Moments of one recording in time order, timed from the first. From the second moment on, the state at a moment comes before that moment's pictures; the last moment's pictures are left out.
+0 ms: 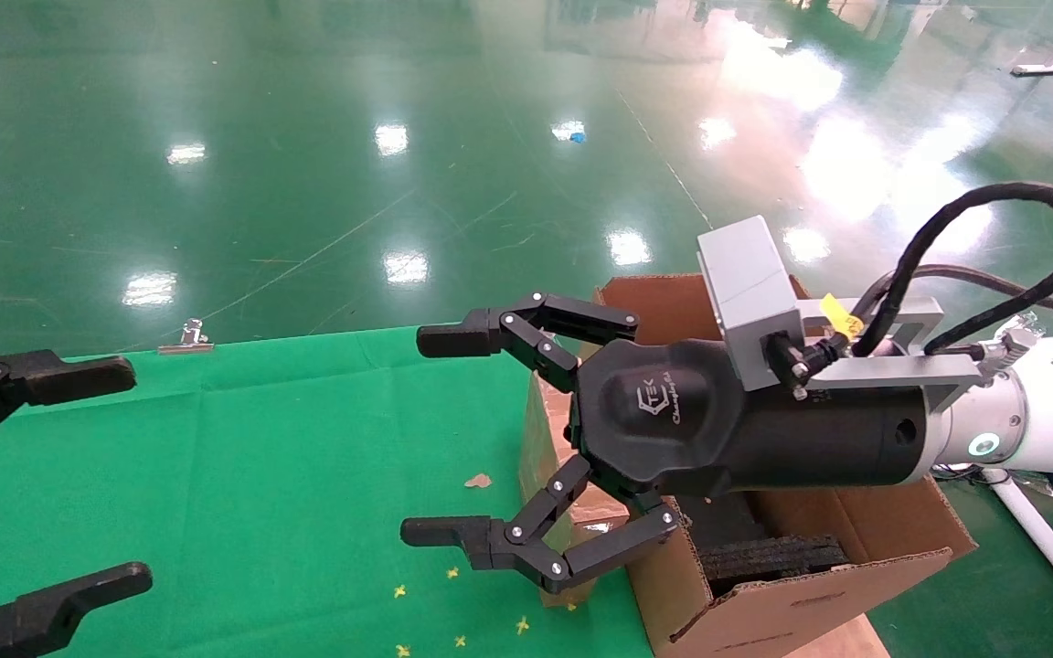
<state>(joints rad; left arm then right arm) -1.07 0.61 0.28 -1.28 0.73 1.50 -0.19 1.08 -0.61 -0.29 1.29 -0.75 -1.49 0.20</state>
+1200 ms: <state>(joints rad) -1.08 0.61 0.28 -1.28 0.73 1.49 -0.19 1.92 -0.92 -1.15 1.33 -1.60 -1.59 0.71</state>
